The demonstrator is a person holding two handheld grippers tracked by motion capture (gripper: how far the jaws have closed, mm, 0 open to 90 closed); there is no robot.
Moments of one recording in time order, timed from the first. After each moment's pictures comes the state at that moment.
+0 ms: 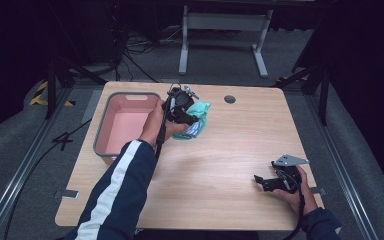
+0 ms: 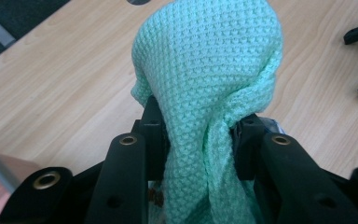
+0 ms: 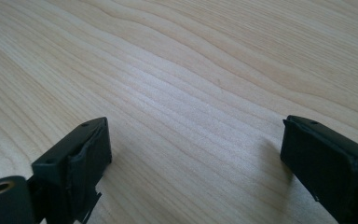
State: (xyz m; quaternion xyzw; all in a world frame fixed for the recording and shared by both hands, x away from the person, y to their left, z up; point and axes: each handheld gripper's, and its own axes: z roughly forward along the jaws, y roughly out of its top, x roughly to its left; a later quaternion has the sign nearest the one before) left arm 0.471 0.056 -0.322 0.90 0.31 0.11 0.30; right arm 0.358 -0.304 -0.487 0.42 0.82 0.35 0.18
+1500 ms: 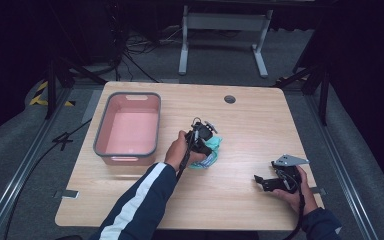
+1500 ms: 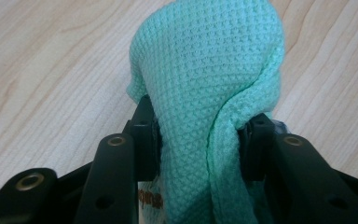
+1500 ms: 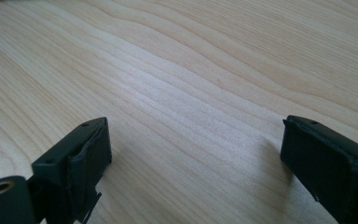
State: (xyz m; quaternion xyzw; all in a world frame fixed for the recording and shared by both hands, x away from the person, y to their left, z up) left arm 0.461 -0.003 -0.439 0.92 0.31 0.07 0.22; right arm 0.358 -0.305 -0.487 0.42 0.82 0.35 0.18
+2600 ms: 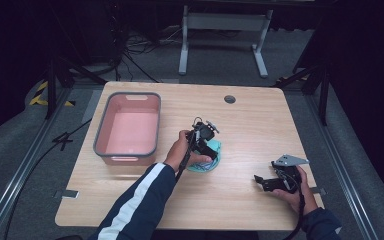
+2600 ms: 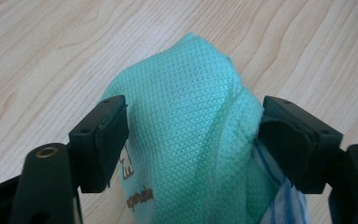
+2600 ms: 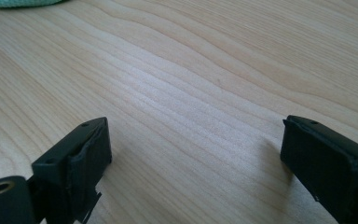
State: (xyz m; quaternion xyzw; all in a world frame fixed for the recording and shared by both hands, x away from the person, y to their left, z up) left arm 0.455 -0.005 -0.427 0.92 0.31 0.07 0.25; right arm 0.358 -0.305 -0.487 0.42 0.82 0.35 0.18
